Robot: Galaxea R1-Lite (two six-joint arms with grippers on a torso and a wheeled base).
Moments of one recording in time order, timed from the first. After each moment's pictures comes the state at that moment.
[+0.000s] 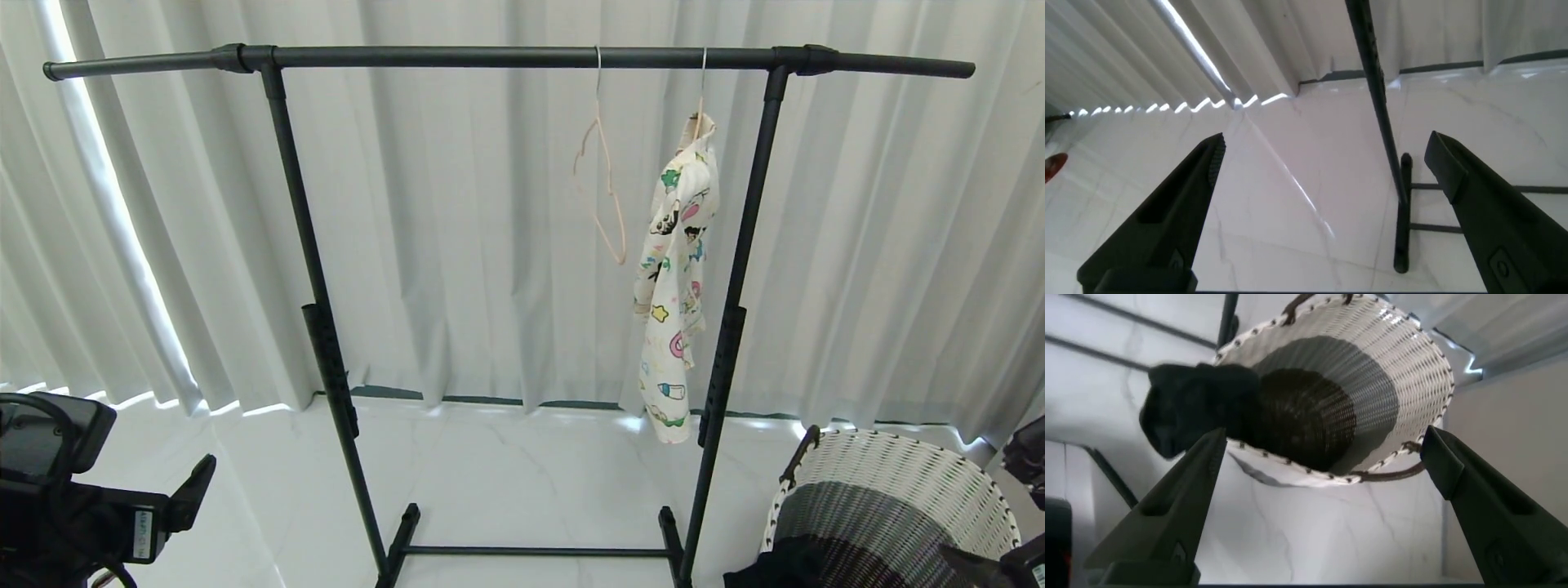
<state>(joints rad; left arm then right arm) 0.01 1.18 -0.08 -0.81 0.23 0.37 0.16 1.05 -0.39 0.04 -0.14 -0.31</state>
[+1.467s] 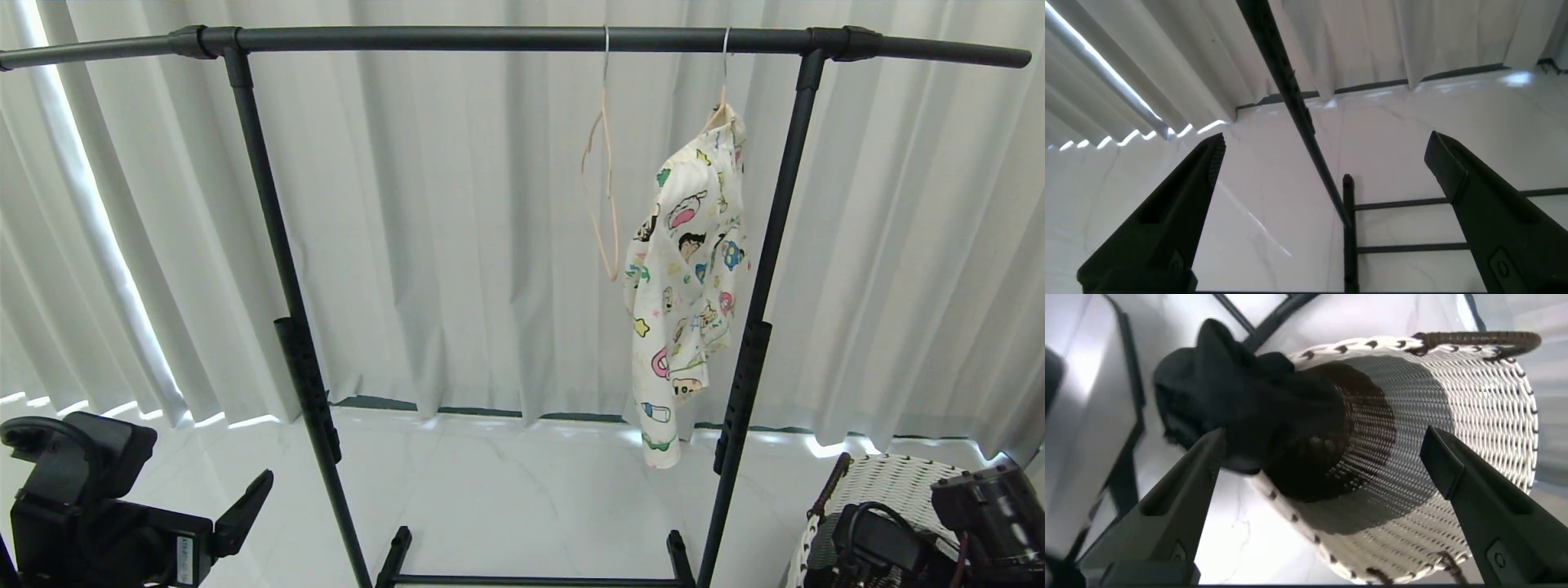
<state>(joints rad) -0.18 1.18 -0.05 -0.81 0.22 0.27 0.33 1.60 -0.17 -0.44 -0.07 -0.56</state>
